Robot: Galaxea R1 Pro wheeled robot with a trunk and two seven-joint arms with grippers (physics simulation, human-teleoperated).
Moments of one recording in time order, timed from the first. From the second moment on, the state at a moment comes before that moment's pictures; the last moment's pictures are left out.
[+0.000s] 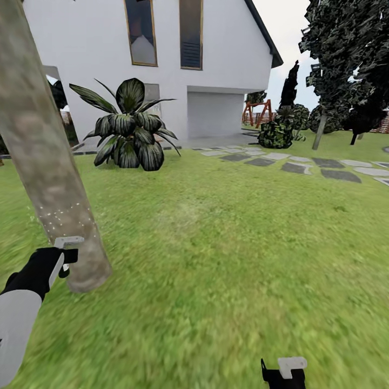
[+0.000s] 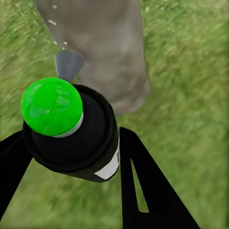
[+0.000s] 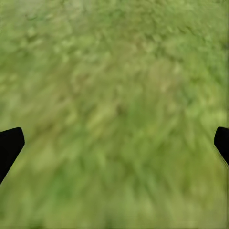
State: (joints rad) left arm -0.90 0.31 0.23 -0.63 -0.14 0.57 0.03; right arm -0.43 -0.05 0.09 -0.03 0.04 -0.60 -0.16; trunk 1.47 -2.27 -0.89
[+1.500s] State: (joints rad) left arm -0.76 0.30 0.36 -0.51 -0.14 0.45 0.15; right arm -0.43 -0.05 0.09 -0.03 0.04 -0.60 -0.16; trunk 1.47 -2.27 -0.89
